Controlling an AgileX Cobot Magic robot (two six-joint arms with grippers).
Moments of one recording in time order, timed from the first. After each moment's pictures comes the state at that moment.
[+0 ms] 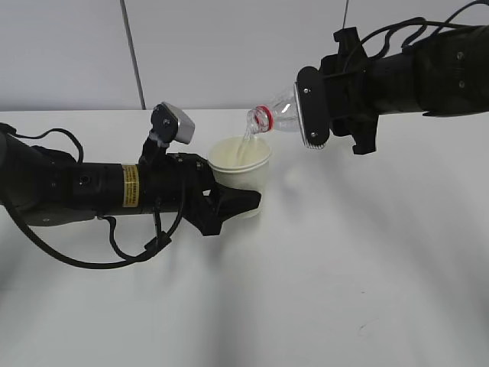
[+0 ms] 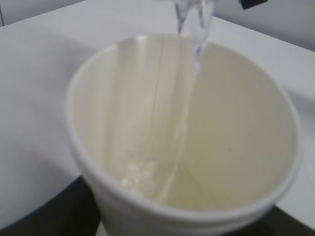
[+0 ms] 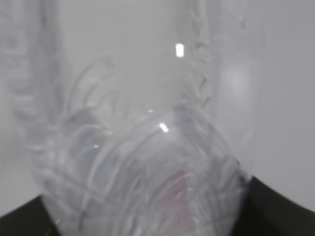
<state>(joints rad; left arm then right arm) -0.37 2.06 -0.97 1.09 -0.91 -0.74 0.32 1.80 -1.19 -1.50 0.09 -0.10</state>
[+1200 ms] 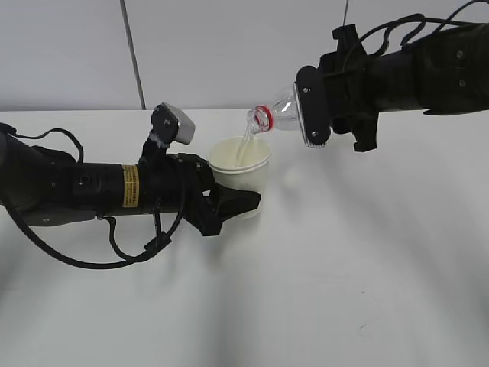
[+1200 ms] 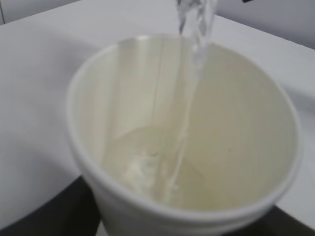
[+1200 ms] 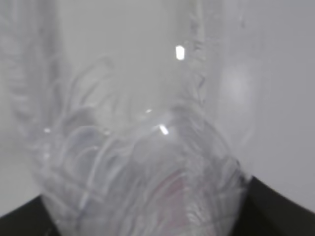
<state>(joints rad) -0.37 2.06 -0.97 1.09 -0.90 -0.74 0.32 1.80 -1.19 -1.53 0.09 -0.09</state>
